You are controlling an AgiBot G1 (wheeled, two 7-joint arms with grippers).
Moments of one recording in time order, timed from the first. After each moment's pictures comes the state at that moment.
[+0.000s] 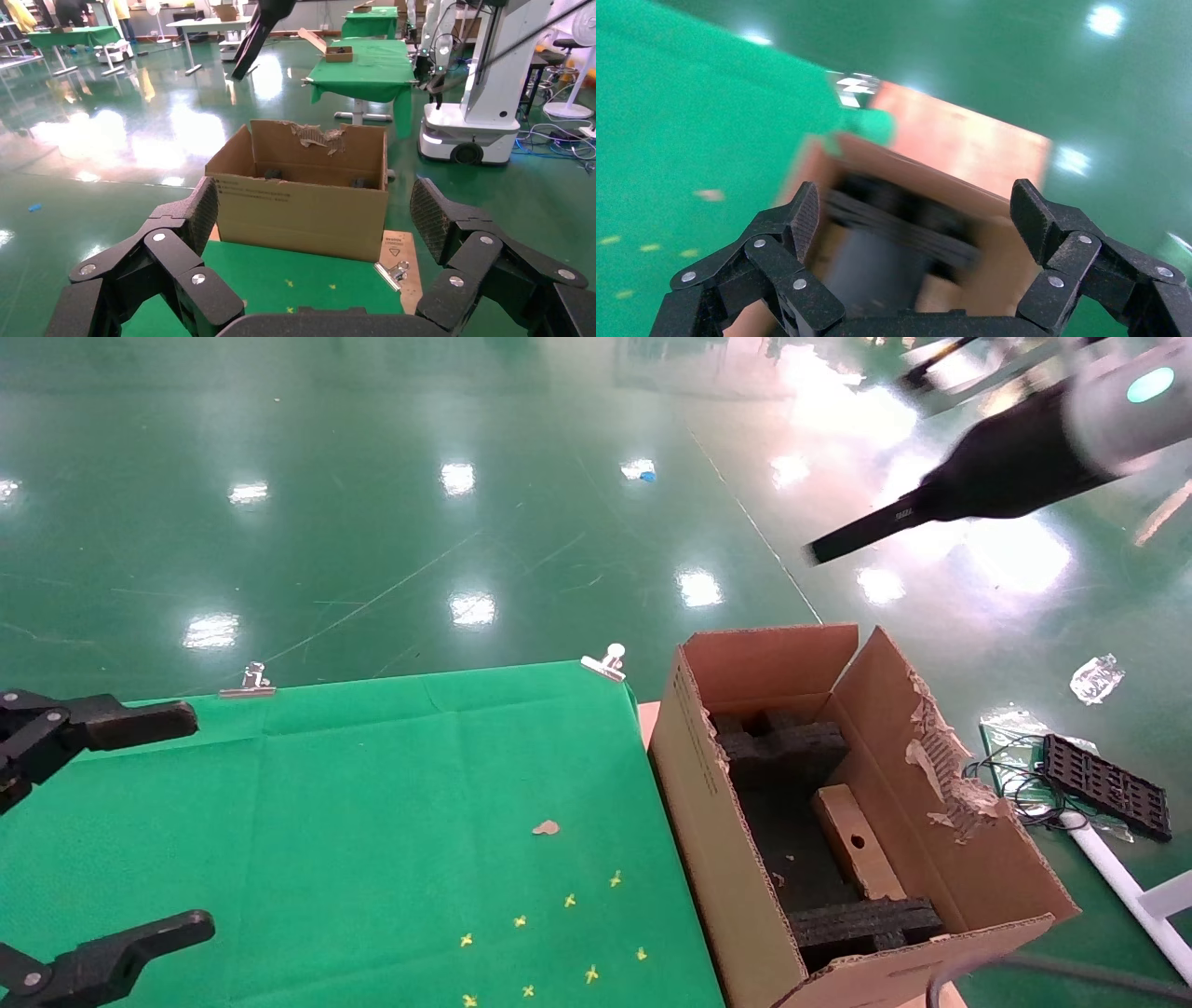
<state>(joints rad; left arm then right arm) -1.08 0.60 0.30 -1.28 0.72 1.49 -0.18 2.30 -0.87 -1.59 0.21 -1.23 -1.35 0.68</state>
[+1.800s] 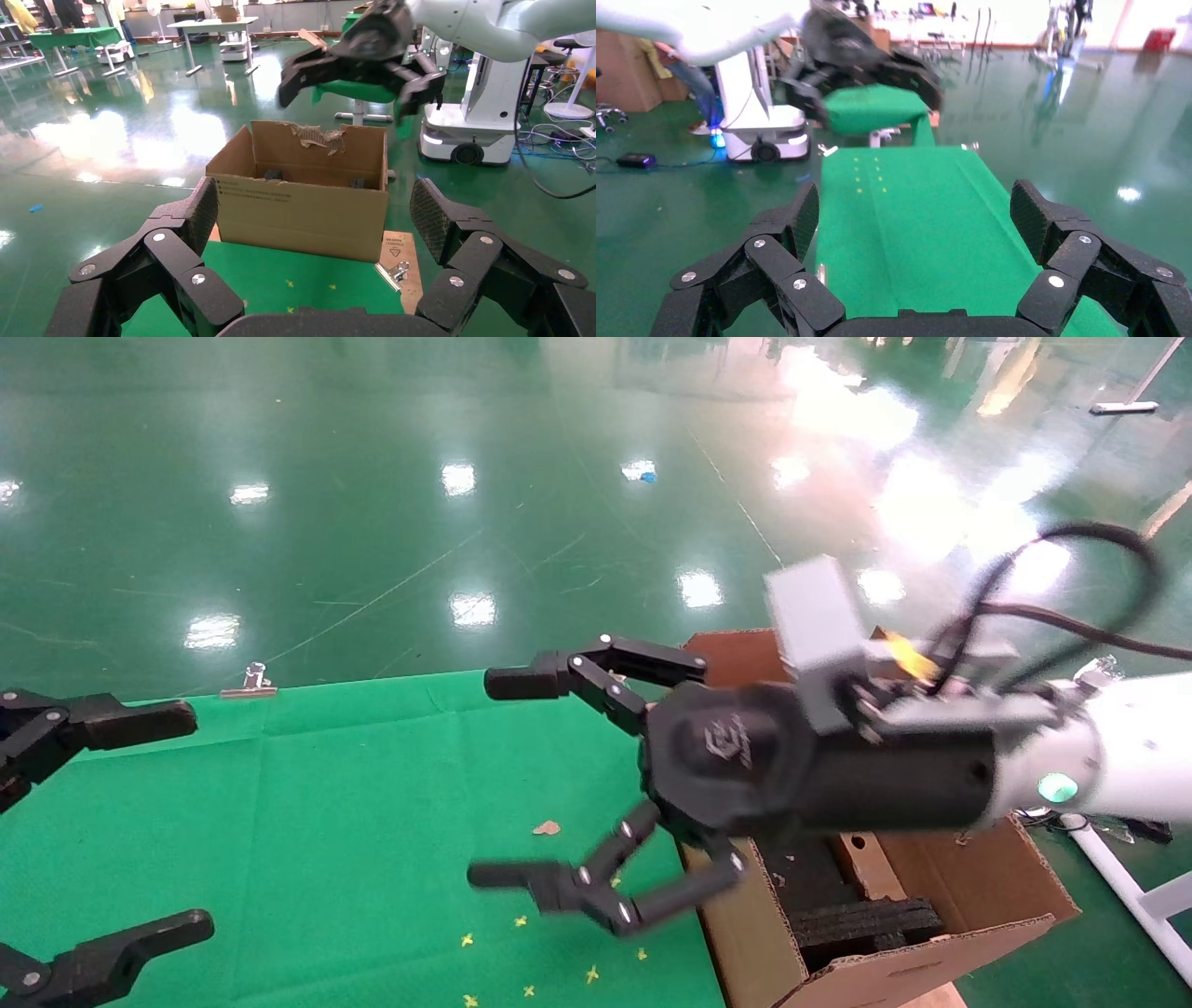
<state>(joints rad) -1.08 0.60 0.30 -1.28 0.72 1.49 -0.18 1.11 -0.62 -0.31 1.26 -0.74 -1.49 0.20</state>
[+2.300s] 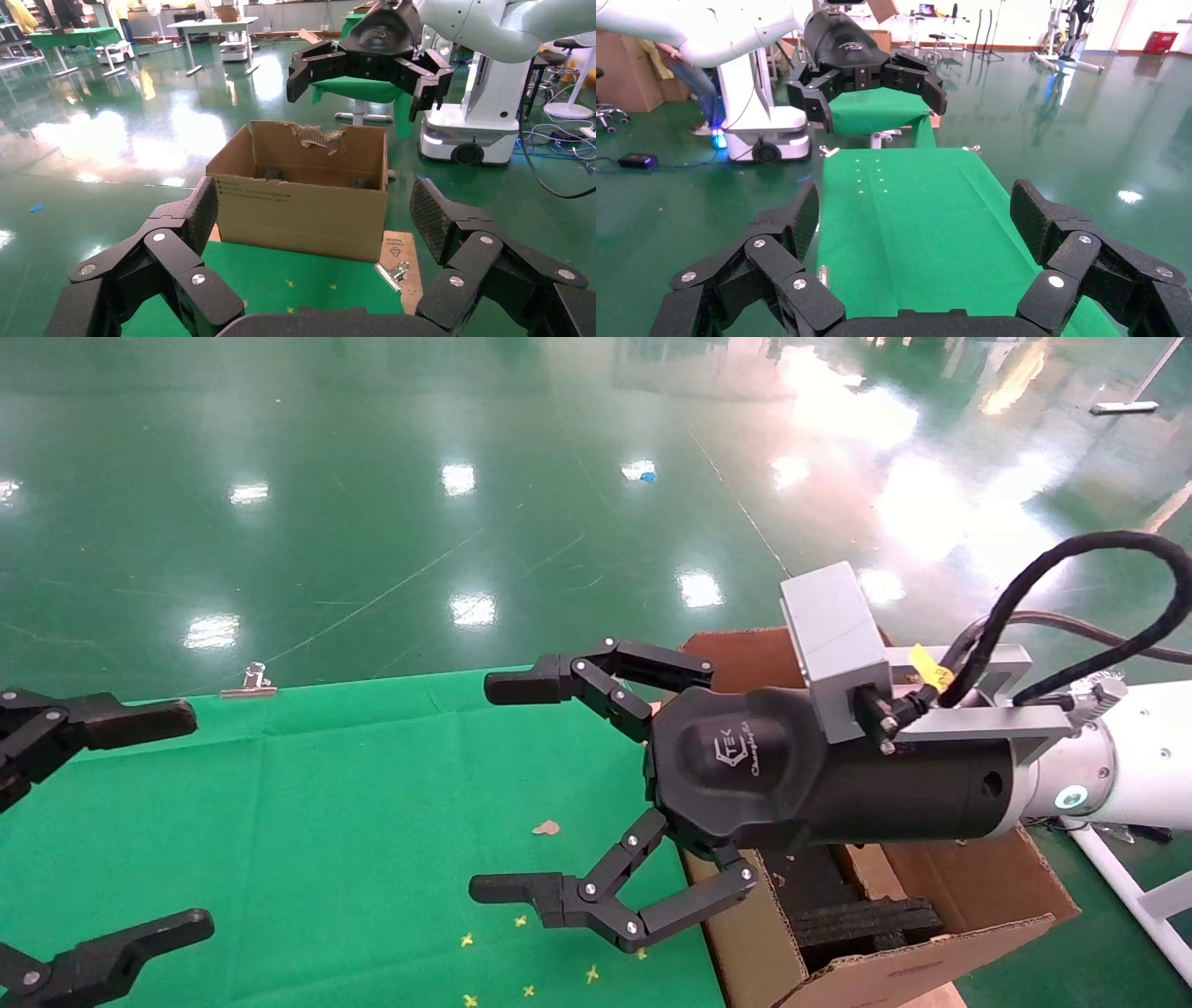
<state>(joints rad) -1.08 0.60 0.30 -1.28 0.72 1.49 -0.18 1.05 -0.61 -0.26 1.30 -0.72 -1.50 0.18</state>
